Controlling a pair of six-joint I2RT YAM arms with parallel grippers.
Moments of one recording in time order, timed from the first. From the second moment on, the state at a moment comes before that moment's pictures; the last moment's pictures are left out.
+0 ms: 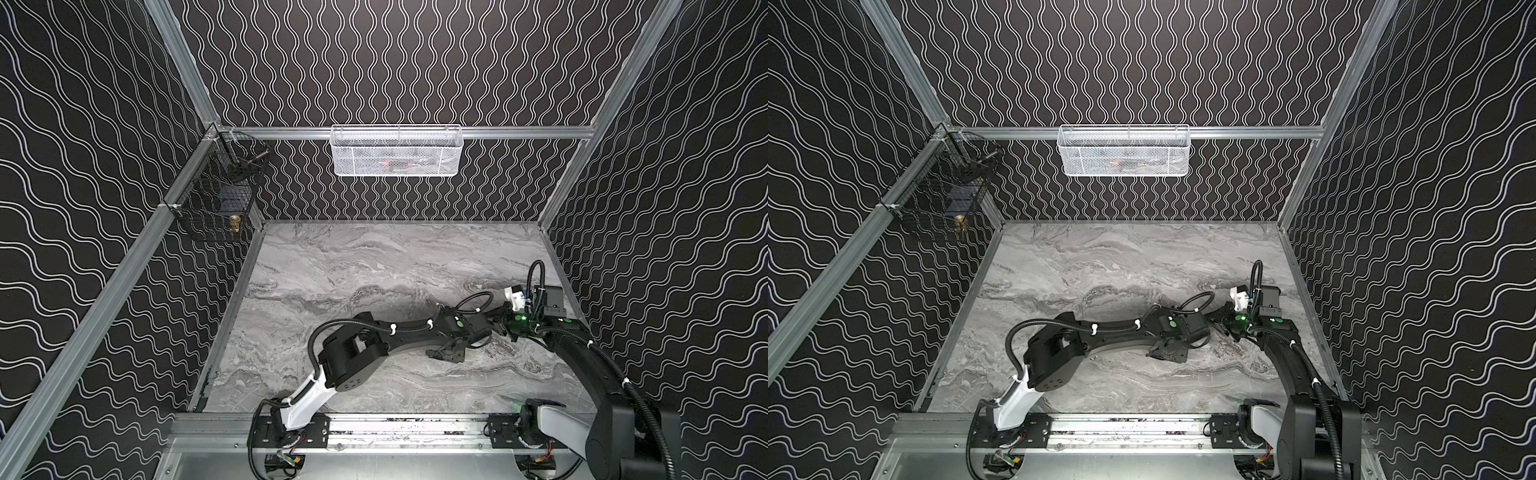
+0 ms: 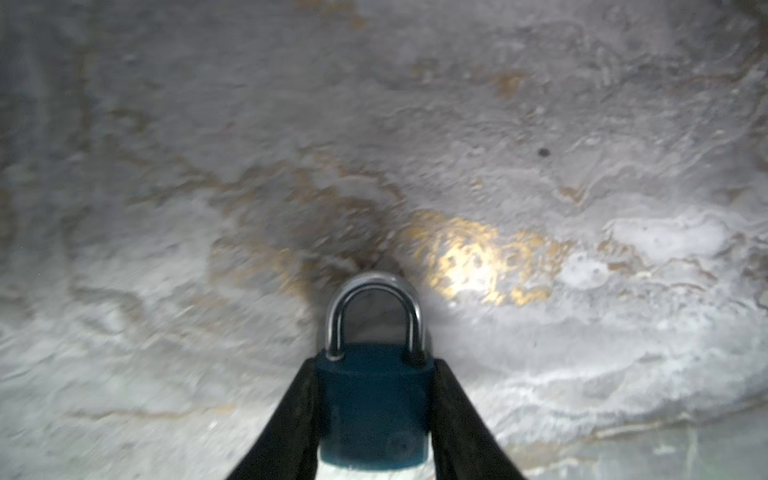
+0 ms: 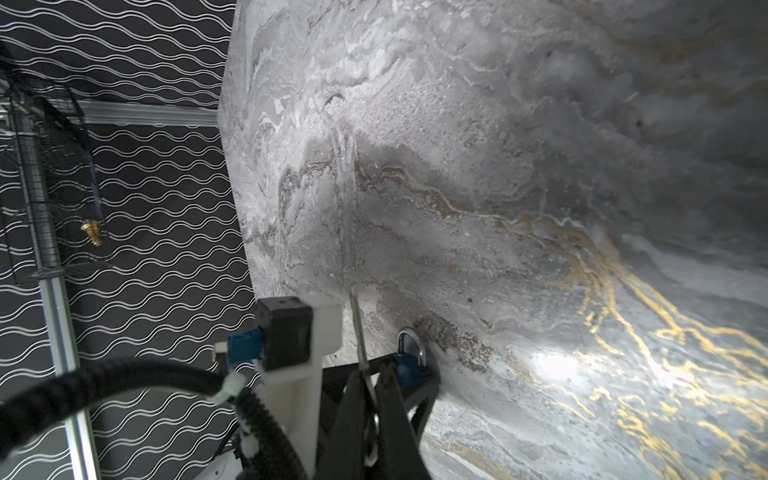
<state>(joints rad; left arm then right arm) -1.17 2.16 1.68 -0.92 -0.20 -0.99 -0.09 1.14 0.61 -0.44 -0.81 0.60</state>
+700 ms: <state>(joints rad) -1.05 1.54 1.23 -0.75 -0.28 -1.31 0.48 1.09 0.58 -0.29 -0.83 0.73</state>
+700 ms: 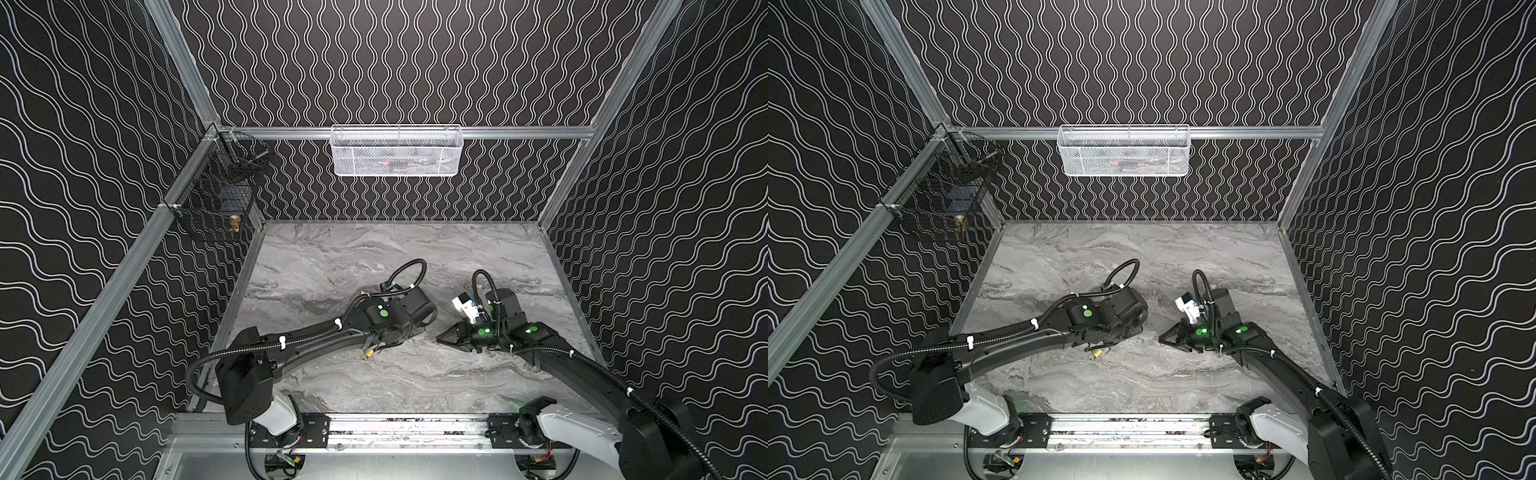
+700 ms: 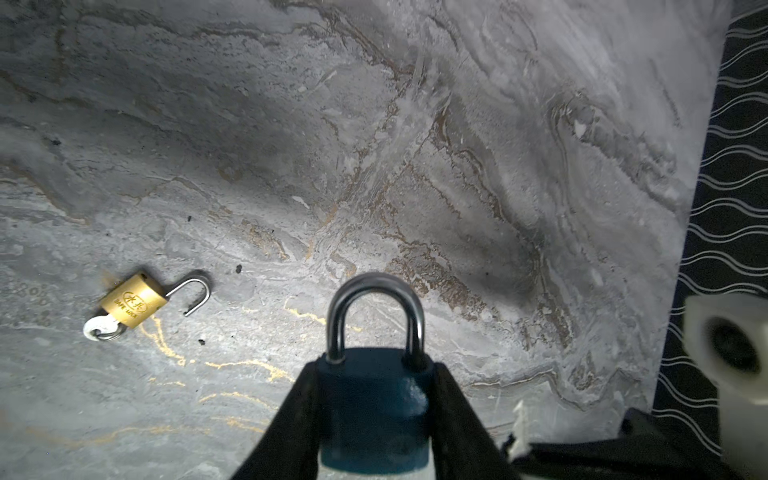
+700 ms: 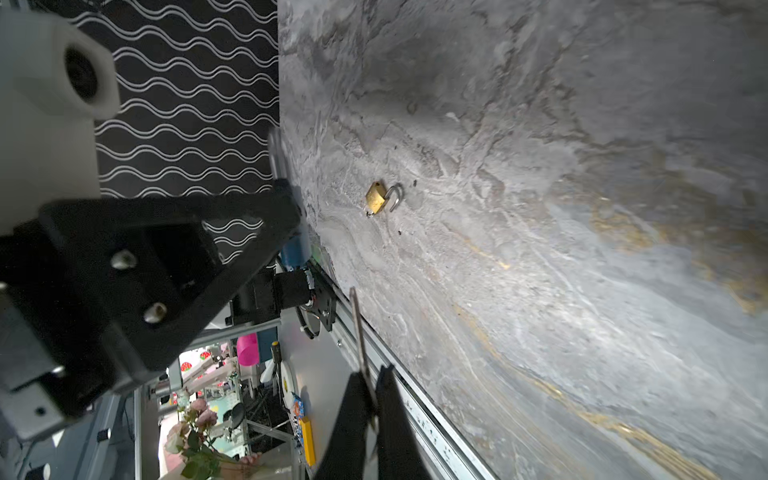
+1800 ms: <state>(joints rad) -1.05 1.50 1.19 -0.70 -0.32 -1.41 0.67 1.21 0.58 0.00 -0.74 0.93</state>
